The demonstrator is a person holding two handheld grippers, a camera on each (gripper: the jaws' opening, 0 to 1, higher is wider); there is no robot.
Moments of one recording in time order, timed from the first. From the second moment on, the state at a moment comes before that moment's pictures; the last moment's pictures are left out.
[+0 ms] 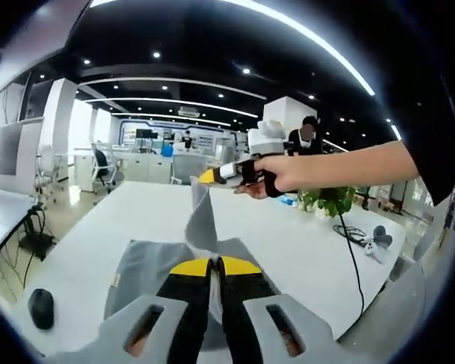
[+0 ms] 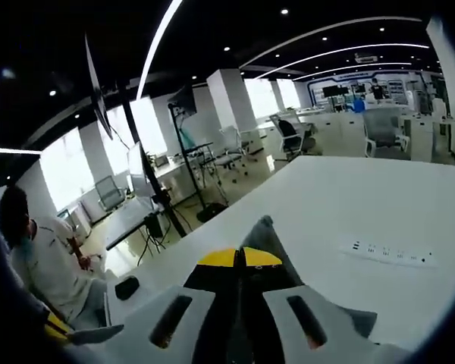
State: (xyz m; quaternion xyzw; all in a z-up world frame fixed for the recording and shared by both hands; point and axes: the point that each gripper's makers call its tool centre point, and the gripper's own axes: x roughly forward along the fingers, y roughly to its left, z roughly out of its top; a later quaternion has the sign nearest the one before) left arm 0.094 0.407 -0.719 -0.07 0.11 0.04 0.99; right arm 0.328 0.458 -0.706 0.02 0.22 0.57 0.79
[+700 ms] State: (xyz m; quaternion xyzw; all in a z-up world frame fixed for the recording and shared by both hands) left arm 0.051 0.478 -0.777 -0.15 0.10 0.18 0.97; right arm 0.307 0.544 -0.760 0.02 0.26 0.58 0.77
